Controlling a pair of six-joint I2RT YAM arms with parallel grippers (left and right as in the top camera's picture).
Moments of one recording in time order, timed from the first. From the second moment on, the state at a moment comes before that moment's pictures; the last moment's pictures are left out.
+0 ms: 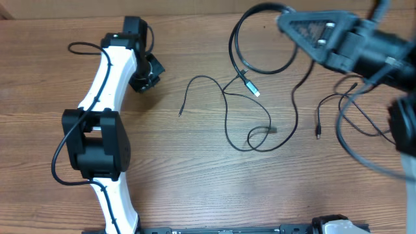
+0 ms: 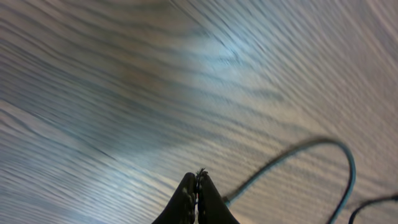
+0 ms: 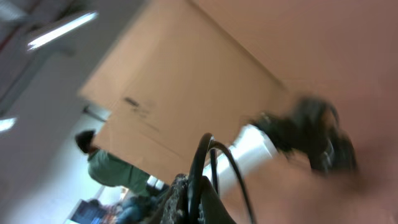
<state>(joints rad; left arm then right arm) -0.08 2.13 1.82 -1.07 0.06 -0.75 0.12 1.34 1.88 -0.62 -0.99 0.87</state>
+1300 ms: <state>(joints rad) -0.28 2.13 1.82 -1.17 0.08 -0.65 0.12 1.59 1.44 -1.34 0.02 0.56</state>
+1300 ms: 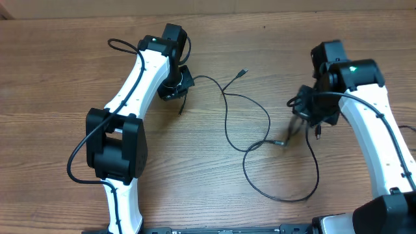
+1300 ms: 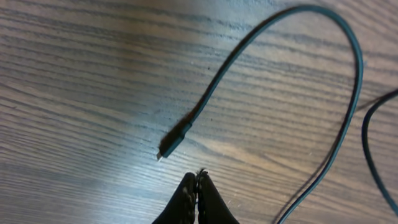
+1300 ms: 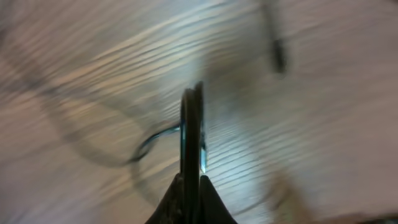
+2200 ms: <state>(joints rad) -0.28 2.13 1.82 -1.20 0.08 -0.62 0.12 1.59 1.34 -1.37 -0.19 0.40</state>
